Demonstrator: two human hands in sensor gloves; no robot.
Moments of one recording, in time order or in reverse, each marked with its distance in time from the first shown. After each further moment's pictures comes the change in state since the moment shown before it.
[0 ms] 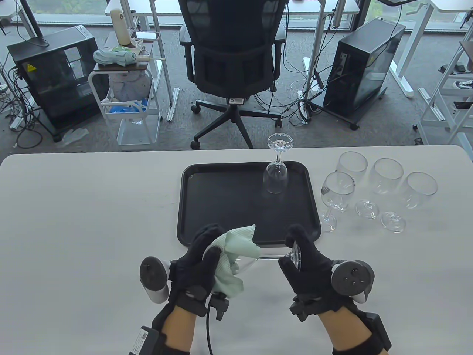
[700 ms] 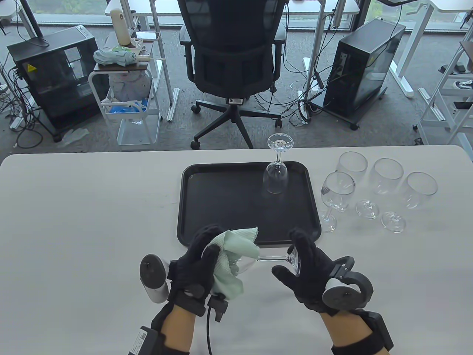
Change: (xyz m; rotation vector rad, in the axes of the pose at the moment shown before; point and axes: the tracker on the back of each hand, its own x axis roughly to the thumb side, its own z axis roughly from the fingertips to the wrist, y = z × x) left_hand 0.001 -0.003 0.001 -0.011 0.016 0.025; right_hand -0.002 0.001 0.002 -0.064 -0.077 0.050
